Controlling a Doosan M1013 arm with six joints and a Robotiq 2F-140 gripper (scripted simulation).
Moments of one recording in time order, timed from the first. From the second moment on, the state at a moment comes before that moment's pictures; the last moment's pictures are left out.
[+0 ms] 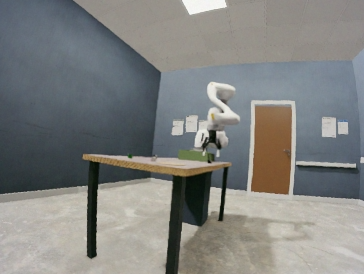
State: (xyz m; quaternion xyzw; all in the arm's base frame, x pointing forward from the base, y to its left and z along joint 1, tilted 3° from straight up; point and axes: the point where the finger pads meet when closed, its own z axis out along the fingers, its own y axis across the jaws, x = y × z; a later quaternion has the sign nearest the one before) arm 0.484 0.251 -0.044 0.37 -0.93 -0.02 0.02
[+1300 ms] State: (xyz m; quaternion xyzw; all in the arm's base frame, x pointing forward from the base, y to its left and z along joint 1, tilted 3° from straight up) arm 0.489 0.248 0.041 0.37 -0.93 -0.02 0.02
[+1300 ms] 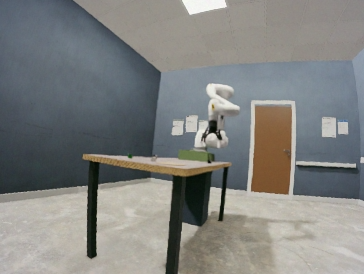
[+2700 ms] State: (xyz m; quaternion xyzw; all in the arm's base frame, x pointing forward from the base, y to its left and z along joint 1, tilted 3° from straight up) arm 0.487 0.236 0.037 0.02 -1.00 -0.02 0.02
